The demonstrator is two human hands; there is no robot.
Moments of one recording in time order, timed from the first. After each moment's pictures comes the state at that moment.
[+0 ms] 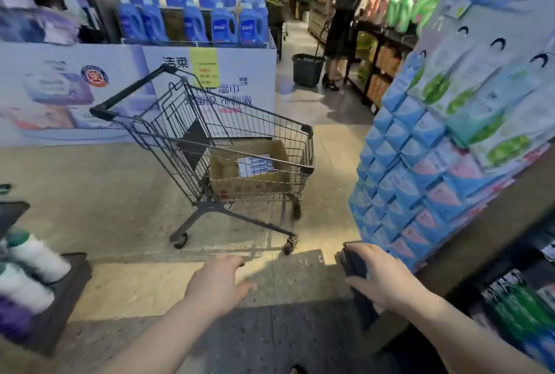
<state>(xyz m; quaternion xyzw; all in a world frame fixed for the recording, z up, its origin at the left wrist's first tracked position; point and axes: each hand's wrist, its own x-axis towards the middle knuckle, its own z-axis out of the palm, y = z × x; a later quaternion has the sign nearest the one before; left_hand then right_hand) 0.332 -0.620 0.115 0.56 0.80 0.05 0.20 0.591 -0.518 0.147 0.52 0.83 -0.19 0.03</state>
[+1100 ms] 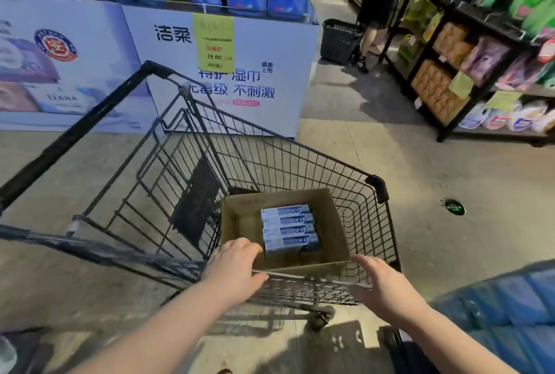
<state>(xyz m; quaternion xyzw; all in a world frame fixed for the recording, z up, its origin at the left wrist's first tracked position) 0.001 -0.175 0.084 0.58 0.77 0.03 0.25 0.248 -0.093 0.104 0.53 0.81 -0.24 0.09</state>
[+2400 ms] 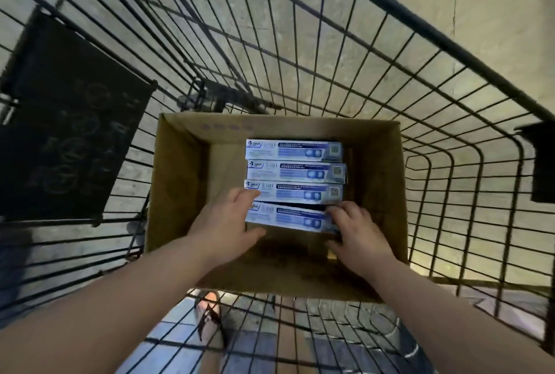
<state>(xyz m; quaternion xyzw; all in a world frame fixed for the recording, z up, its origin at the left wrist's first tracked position) -0.030 0.036 -0.181 0.45 0.79 -0.02 0.42 0.172 0.136 -0.218 0.44 0.81 -0.29 0.26</state>
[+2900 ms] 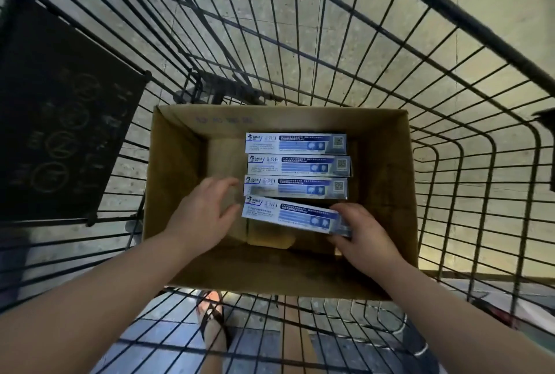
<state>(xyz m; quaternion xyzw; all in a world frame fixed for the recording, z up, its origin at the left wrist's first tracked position) -0.057 0.021 -0.200 0.42 0.82 0.09 0.38 0.177 0.130 -0.216 0.49 0.75 -0.41 0.16</state>
